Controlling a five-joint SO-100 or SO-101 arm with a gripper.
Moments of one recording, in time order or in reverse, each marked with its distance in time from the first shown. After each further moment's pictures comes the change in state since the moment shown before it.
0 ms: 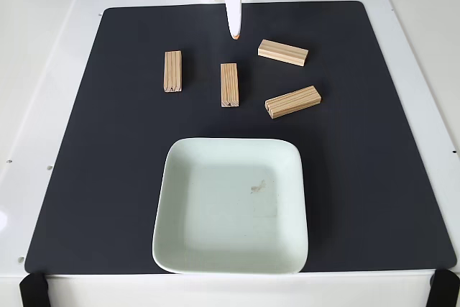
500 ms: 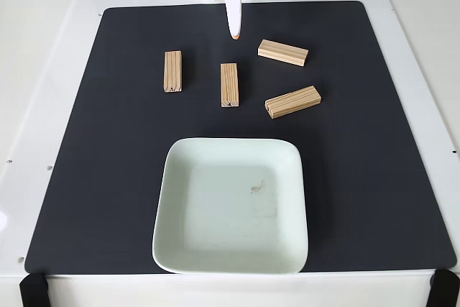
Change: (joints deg) arm 0.0 0.0 0.0 0.0 0.0
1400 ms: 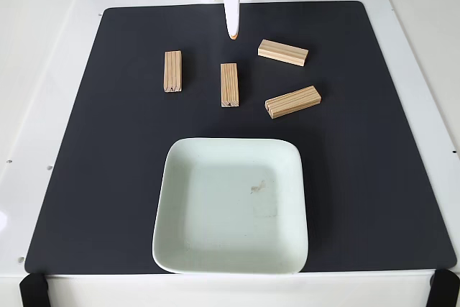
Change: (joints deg) arm 0.8 0.0 0.0 0.0 0.0
